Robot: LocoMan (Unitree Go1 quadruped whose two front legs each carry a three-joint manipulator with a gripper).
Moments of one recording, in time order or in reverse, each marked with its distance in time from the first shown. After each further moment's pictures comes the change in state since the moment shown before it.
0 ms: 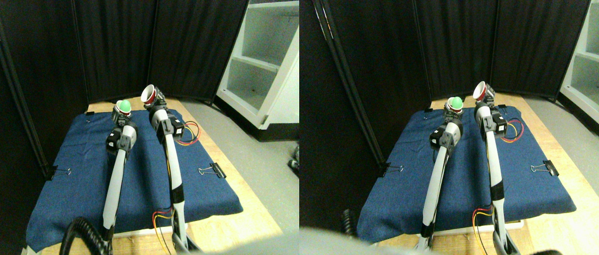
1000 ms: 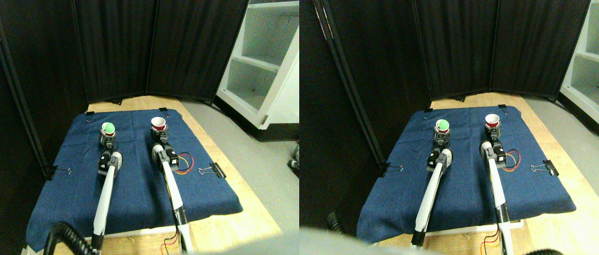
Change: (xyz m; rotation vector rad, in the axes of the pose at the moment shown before) right arm 0.014 -0.107 -0.052 0.602 -0.143 -0.235; left arm 0.043 0.110 0.021 -0.107 -0.183 0.101
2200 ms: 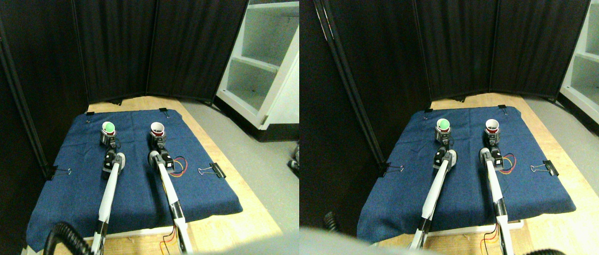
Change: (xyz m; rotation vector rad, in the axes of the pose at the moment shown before) right arm 0.017 -0.029 -0.011 0.194 -0.014 -0.057; left arm 0.016 0.007 -0.009 0.009 -0.125 0.012
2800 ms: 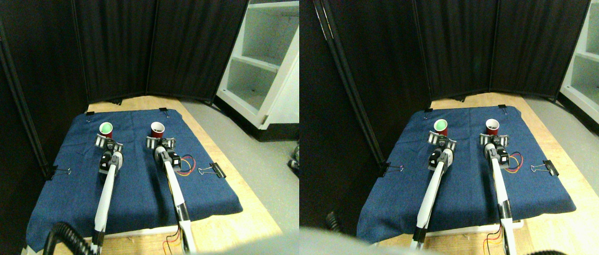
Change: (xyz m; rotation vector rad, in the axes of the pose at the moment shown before) right arm -0.015 -0.002 0.006 -0.006 0.165 -0.132; left arm -0.016 0.001 0.004 0.184 0.171 0.030
